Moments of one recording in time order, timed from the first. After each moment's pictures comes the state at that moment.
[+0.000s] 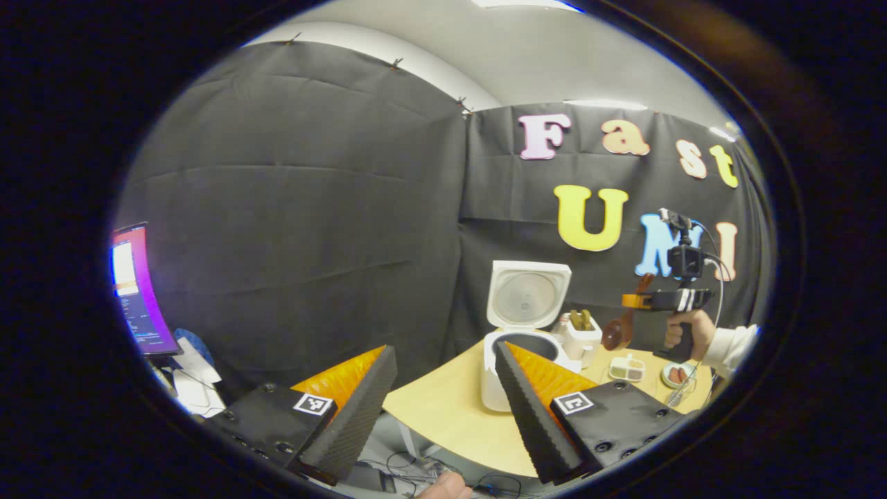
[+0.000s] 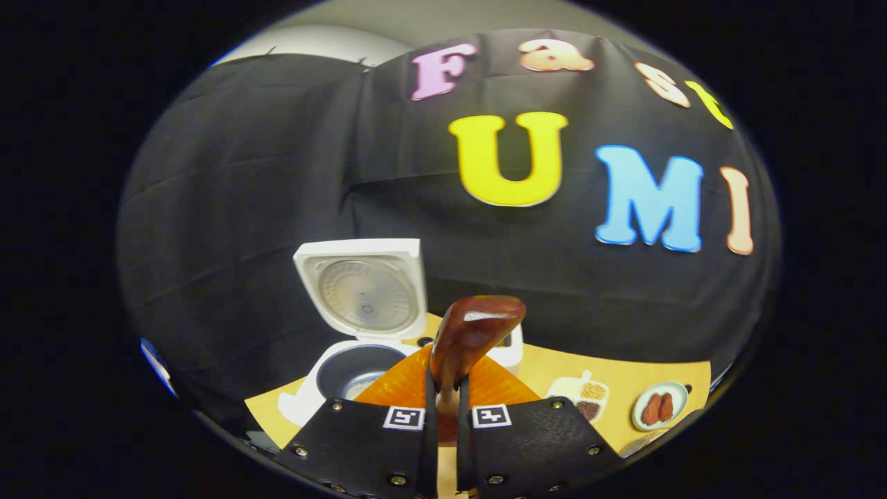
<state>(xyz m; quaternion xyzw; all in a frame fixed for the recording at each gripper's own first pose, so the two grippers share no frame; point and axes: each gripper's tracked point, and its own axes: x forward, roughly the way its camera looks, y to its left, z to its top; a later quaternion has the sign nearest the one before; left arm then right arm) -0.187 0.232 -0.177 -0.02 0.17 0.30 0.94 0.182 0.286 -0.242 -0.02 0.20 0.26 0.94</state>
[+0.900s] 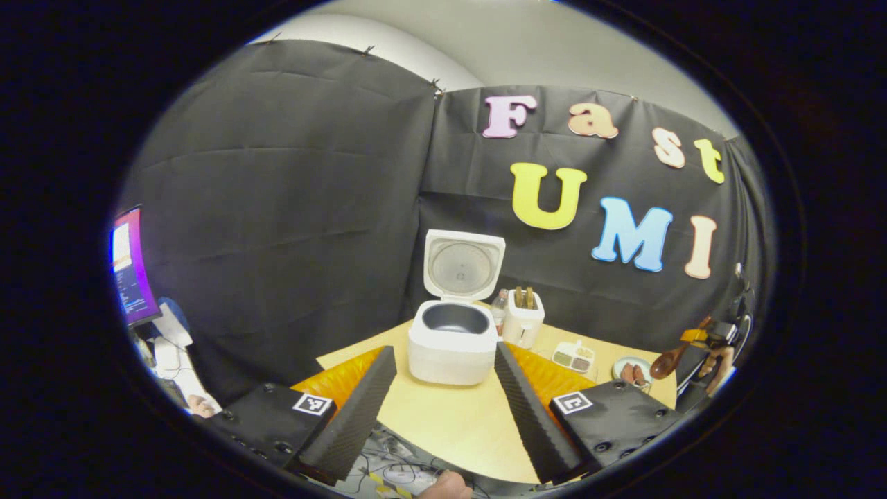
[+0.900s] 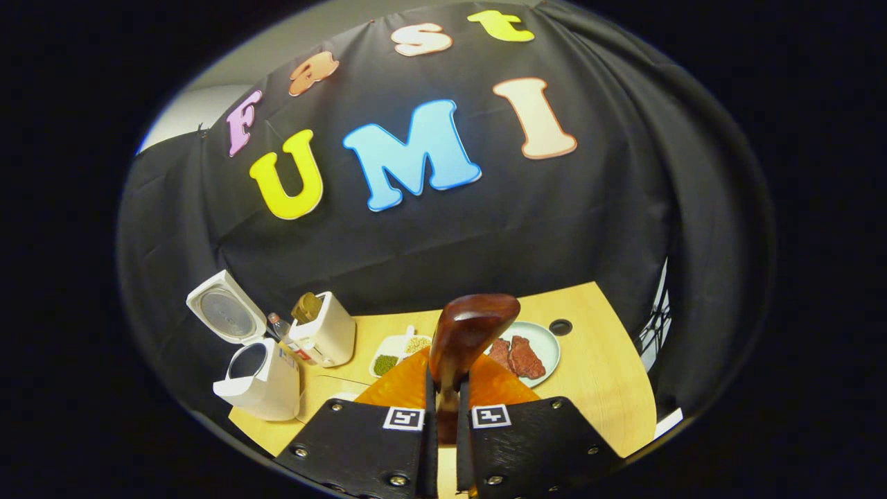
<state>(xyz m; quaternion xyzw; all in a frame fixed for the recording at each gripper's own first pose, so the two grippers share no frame) -0.148 0.057 -0.200 -0.05 0.22 0.31 0.92 0.228 -0.073 -0.359 0.12 0.28 0.11 0.95</state>
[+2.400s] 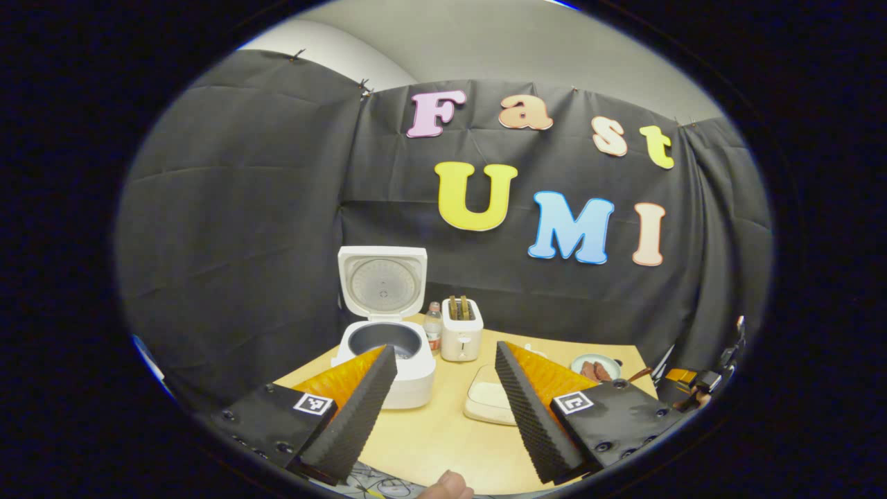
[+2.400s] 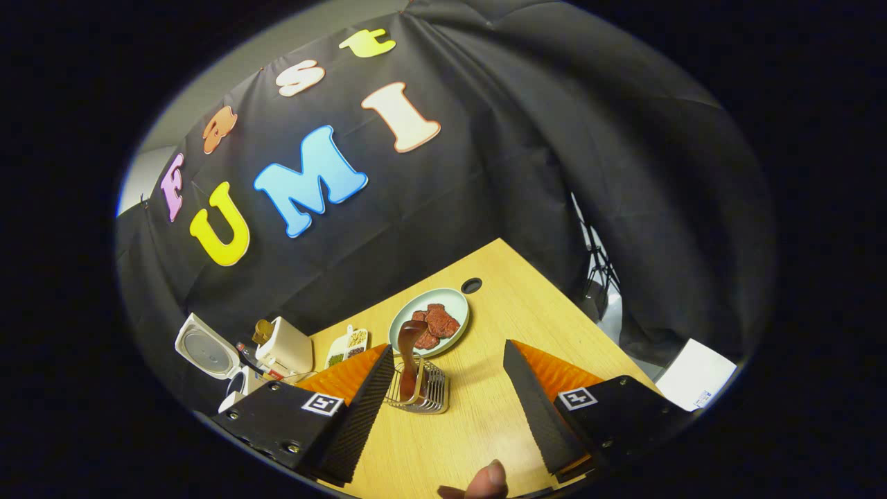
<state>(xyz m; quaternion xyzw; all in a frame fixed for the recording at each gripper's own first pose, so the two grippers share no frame) -0.025 0.042 -0.199 -0.04 0.21 0.13 0.97 0.103 -0.185 -0.376 0.23 0.25 -0.05 0.94</state>
